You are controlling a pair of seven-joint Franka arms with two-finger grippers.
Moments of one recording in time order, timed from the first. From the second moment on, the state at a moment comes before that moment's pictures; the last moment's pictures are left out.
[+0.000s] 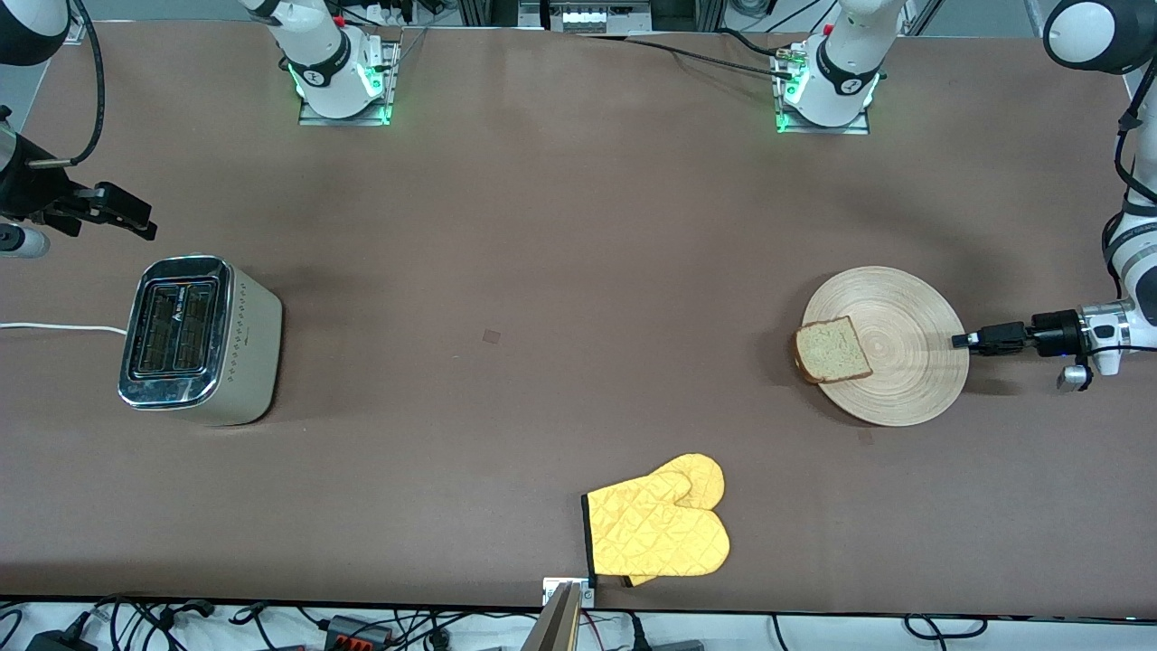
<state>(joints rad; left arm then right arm) 0.67 0.90 -0.08 -1.48 -0.70 1.65 0.89 -0.04 -0.03 -0.02 -1.75 -0.03 1.69 -0.02</state>
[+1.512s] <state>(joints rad) 0.68 0.92 -0.08 -1.40 -0.69 1.49 0.94 -0.03 -0.03 -0.01 -1.75 -0.03 1.69 -0.02</state>
